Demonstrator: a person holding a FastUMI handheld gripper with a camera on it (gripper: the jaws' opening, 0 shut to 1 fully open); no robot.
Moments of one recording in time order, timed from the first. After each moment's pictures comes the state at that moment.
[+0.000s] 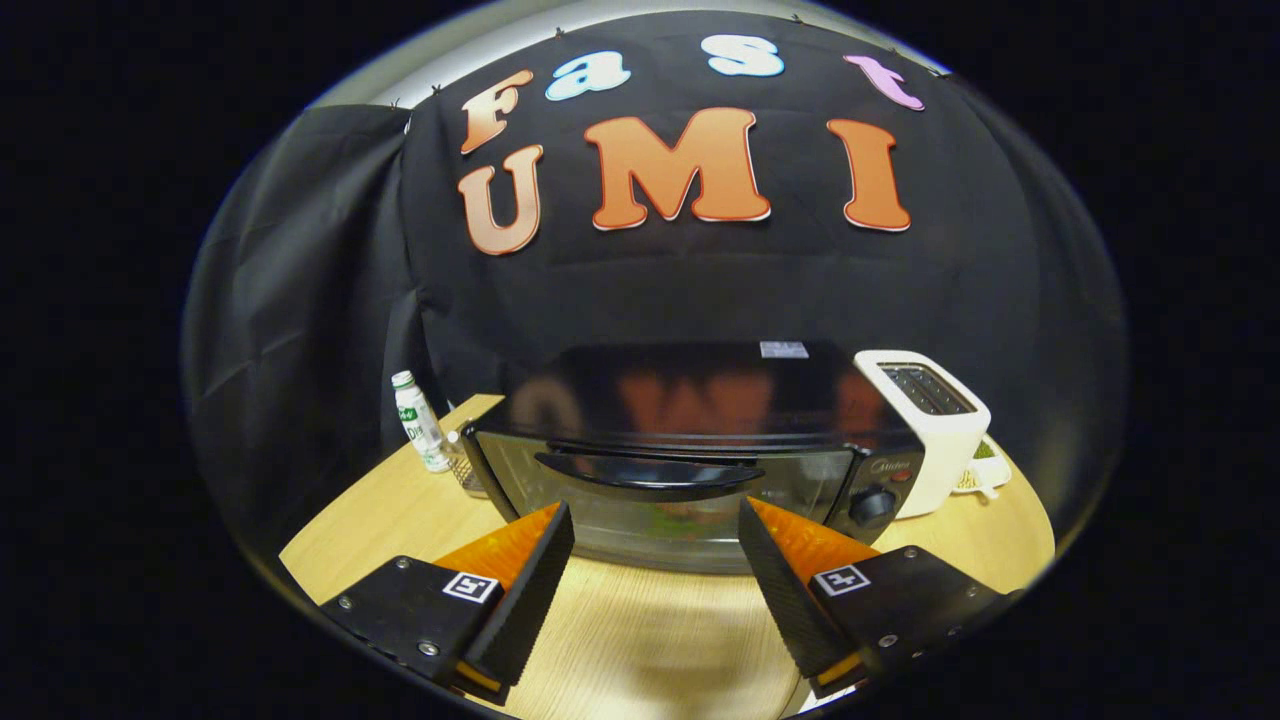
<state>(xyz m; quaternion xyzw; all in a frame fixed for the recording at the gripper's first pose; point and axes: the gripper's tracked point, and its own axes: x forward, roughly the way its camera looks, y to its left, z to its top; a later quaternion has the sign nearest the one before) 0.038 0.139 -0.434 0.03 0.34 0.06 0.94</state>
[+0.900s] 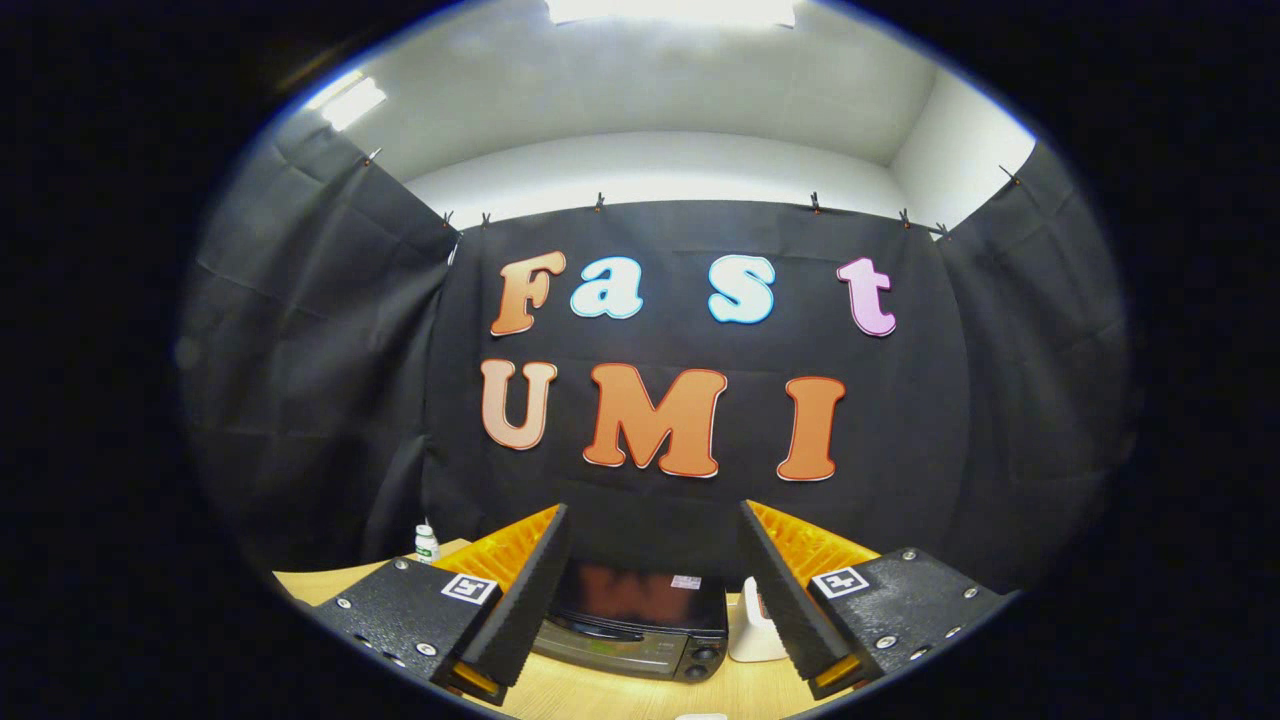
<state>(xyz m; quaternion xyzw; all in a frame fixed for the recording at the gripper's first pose) 0.009 0.089 -0.123 -0.02 0.08 0.06 0.99</state>
